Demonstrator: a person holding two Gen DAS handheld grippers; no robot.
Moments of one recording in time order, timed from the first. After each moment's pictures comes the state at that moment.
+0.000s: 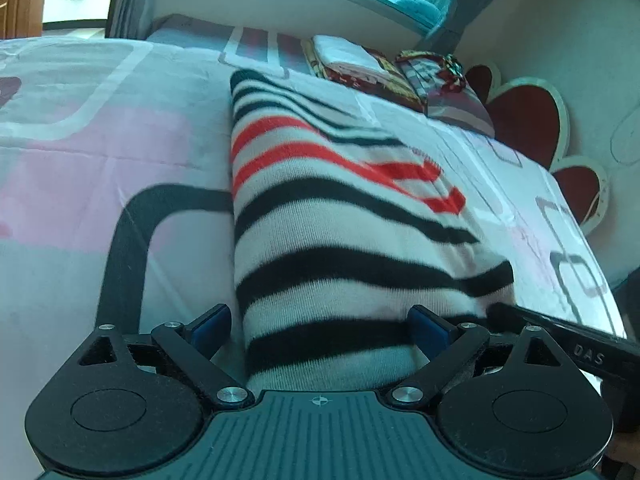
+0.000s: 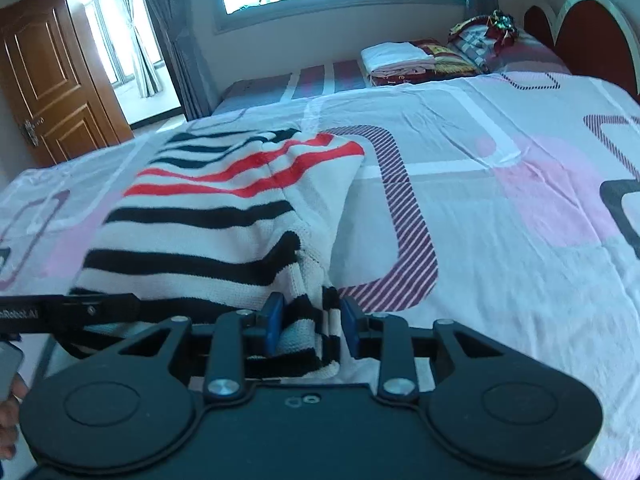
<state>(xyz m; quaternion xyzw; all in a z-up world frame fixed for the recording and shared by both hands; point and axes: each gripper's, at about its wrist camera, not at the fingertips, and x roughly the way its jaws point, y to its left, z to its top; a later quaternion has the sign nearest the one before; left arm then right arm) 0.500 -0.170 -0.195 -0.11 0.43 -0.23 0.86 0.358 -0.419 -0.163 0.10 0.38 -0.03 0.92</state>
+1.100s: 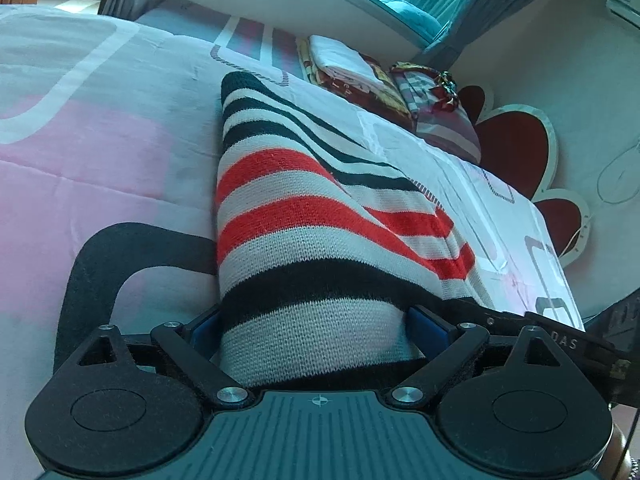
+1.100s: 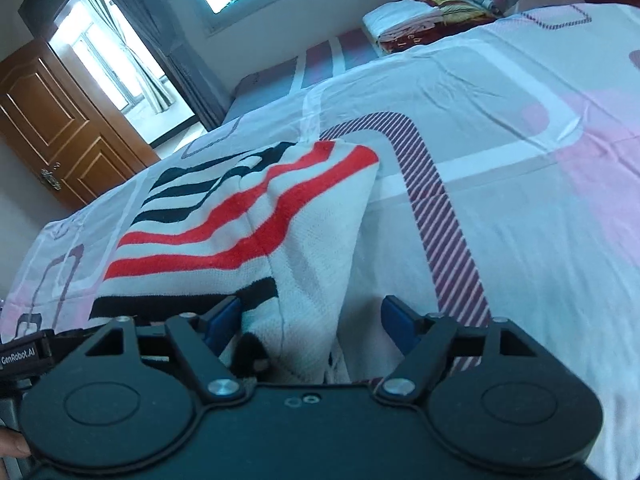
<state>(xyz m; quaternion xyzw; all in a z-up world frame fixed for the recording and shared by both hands) 0.557 -0.180 -0.211 -0.18 0.44 -0.26 0.84 0.434 -0.454 -0.186 0.22 0.40 0.01 0.89</state>
